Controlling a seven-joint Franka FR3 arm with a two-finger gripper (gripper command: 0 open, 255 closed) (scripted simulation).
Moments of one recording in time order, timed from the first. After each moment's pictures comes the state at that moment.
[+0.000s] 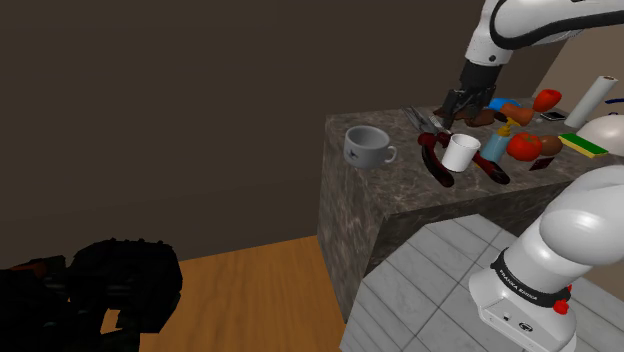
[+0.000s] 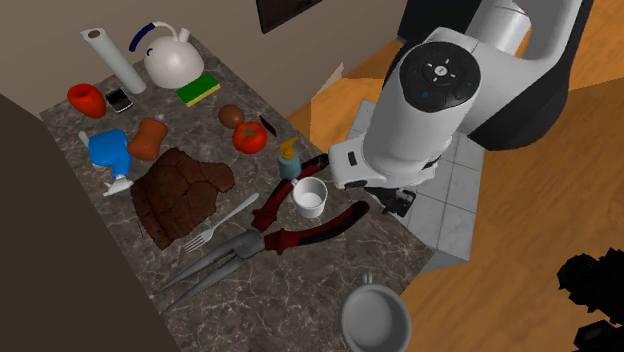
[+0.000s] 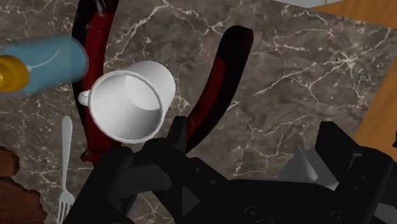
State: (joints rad) arm -0.10 -0.71 -0.22 -2.58 -0.17 1.86 0.00
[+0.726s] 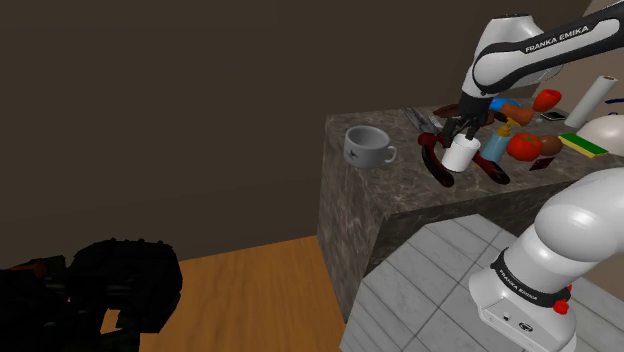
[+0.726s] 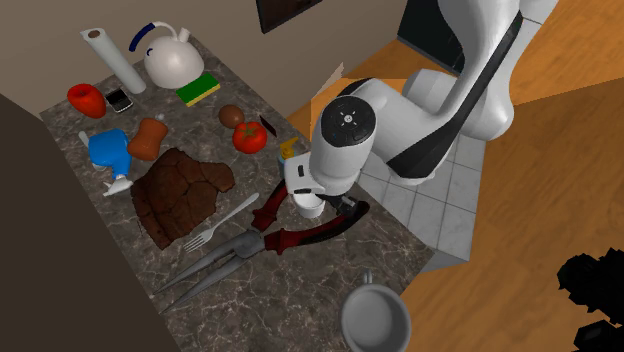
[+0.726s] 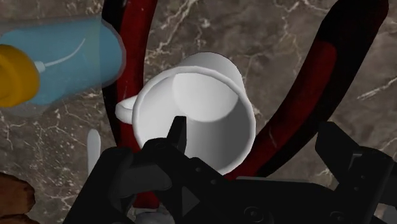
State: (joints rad) arm -0.19 -0.49 -0.37 -2.66 -0.30 2.19 -0.08
